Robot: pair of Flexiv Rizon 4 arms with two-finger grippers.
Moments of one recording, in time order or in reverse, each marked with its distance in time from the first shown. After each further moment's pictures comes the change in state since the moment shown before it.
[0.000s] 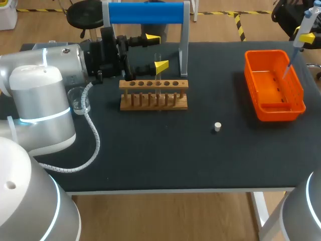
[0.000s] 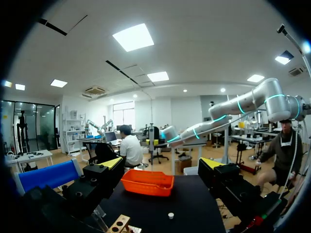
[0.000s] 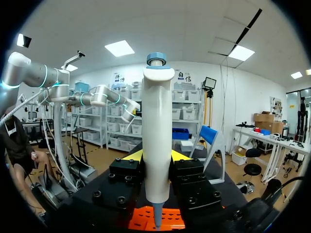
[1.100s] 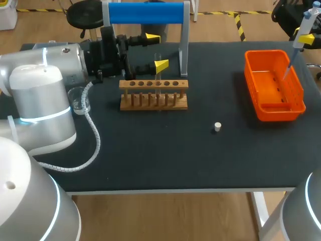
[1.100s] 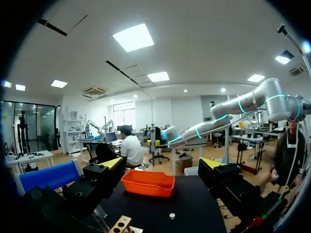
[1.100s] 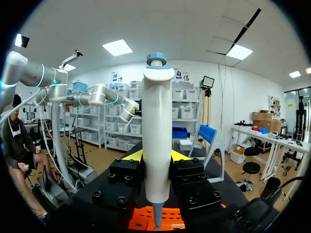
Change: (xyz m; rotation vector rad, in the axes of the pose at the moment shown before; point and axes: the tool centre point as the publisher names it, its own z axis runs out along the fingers) left arm -0.003 -0.005 0.003 0.009 -0.005 0.009; right arm 0.003 -0.001 0.002 0.008 -0.020 0.006
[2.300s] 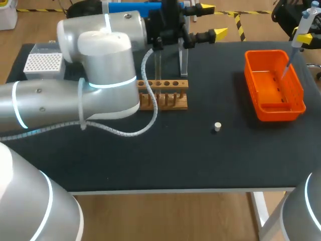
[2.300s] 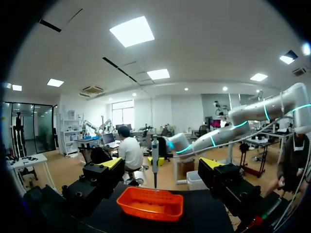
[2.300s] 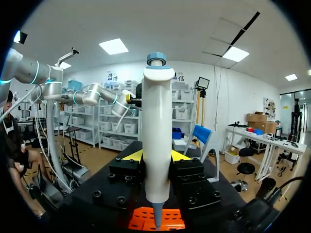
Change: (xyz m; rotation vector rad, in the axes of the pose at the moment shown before) left arm -0.025 -0.037 0.157 -0.030 0.010 -0.007; right arm -0.005 -0.001 0.004 -0.001 -0.056 -0.016
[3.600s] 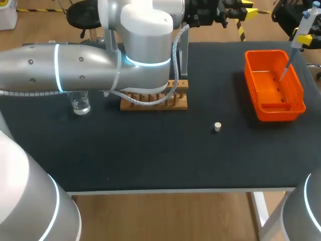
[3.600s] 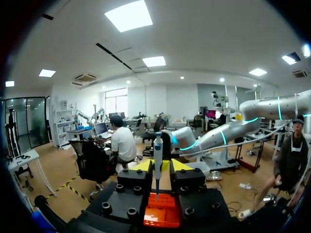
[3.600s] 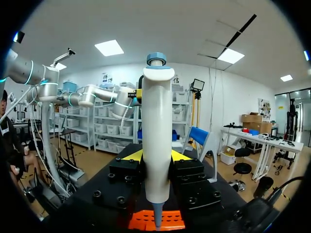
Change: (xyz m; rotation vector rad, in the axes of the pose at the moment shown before) left arm -0.019 -0.003 0.090 -0.113 0.064 -0.018; right arm 0.006 0.004 0.003 -0.018 -0.052 0.007
